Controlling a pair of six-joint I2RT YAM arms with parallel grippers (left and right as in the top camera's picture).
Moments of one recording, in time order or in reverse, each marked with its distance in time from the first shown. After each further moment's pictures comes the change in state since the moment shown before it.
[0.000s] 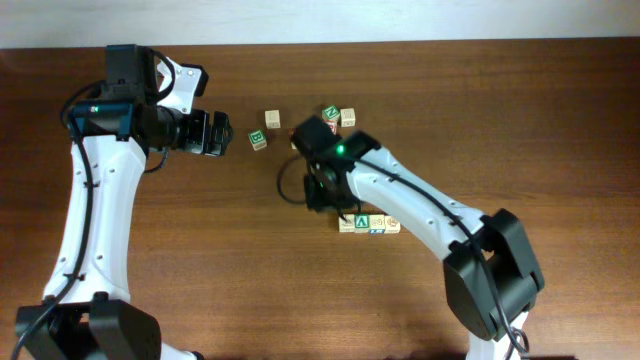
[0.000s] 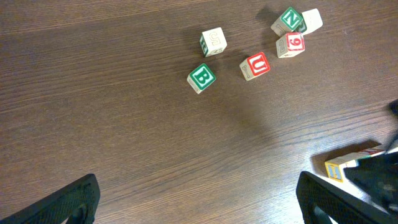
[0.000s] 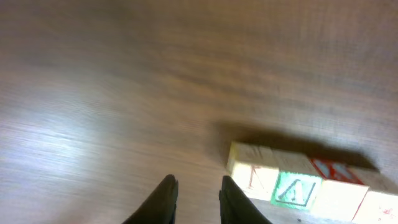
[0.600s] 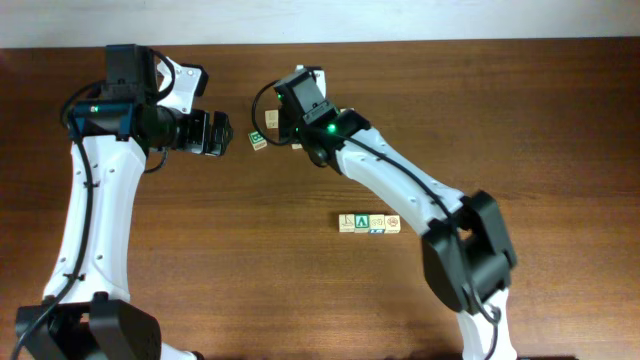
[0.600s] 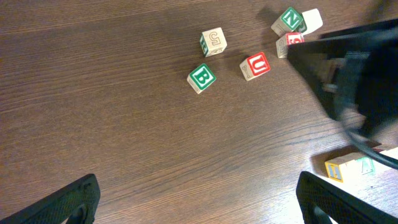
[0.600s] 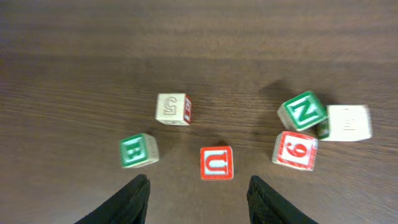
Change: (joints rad) left arm 0.000 0.000 0.000 0.000 0.000 0.000; right arm -0.034 0.168 0.150 0.536 0.198 -0.025
